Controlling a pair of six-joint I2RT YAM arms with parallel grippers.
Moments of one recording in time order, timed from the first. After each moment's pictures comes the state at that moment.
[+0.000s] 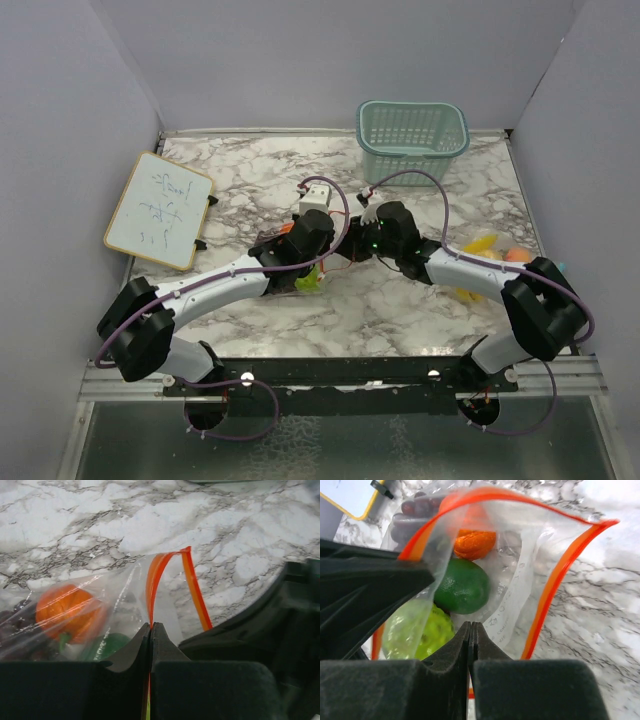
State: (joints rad) left arm -0.87 1.40 0.91 -0.06 -0.50 -0.47; right arm 0.68 1.47 0.78 0.23 -0.24 0.44
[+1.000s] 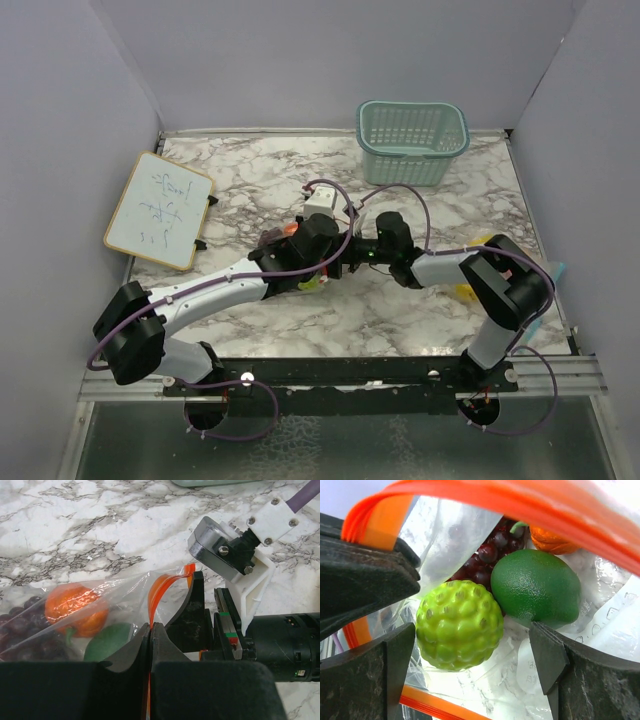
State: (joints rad) left arm -0.94 1.36 0.95 -0.11 -0.55 -0.46; right arm 0.66 1.72 0.69 0.72 -0.66 0.57
